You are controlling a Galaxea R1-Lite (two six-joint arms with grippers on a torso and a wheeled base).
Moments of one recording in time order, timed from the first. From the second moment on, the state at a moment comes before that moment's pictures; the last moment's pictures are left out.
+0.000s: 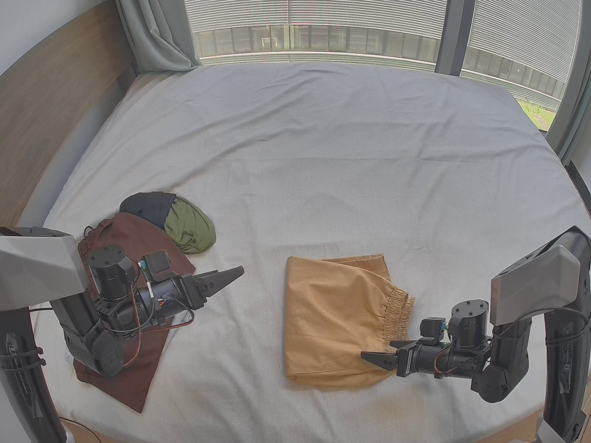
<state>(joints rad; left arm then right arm) -0.22 2.16 -0.46 -1.55 -0.60 -0.54 0.41 2.39 -0.28 -1.55 0.37 0.35</state>
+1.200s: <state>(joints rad) -0.15 2.05 -0.26 -1.55 -0.66 -0.06 0.40 2.20 -0.21 -1.54 0.41 0.35</state>
